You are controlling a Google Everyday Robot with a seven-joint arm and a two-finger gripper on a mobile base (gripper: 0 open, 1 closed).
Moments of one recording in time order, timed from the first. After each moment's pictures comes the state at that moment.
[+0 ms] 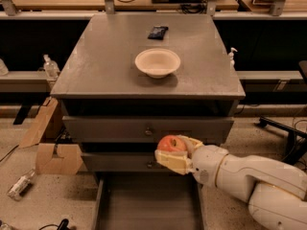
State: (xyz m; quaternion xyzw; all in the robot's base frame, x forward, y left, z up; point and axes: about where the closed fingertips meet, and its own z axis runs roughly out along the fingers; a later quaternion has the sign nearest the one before) arm 0.457 -0.059 0.751 -0.25 0.76 0.32 0.51
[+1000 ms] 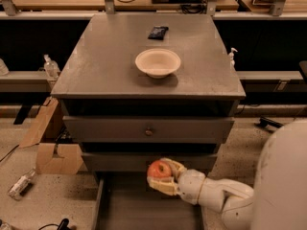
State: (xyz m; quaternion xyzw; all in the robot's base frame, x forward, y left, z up) arm 0.475 -0.030 0.599 -0.31 0.68 0.38 0.54
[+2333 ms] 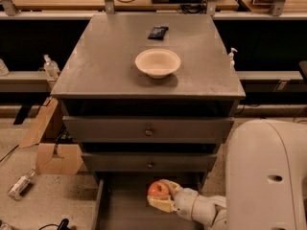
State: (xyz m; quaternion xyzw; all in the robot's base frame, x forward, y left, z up) arm 0.458 -0.026 0.465 -0.30 0.73 0.38 0.48
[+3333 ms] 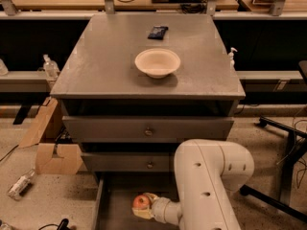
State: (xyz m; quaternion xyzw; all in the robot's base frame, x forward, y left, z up) arm 0.494 0.046 0.248 -0.35 0.76 0.35 0.42
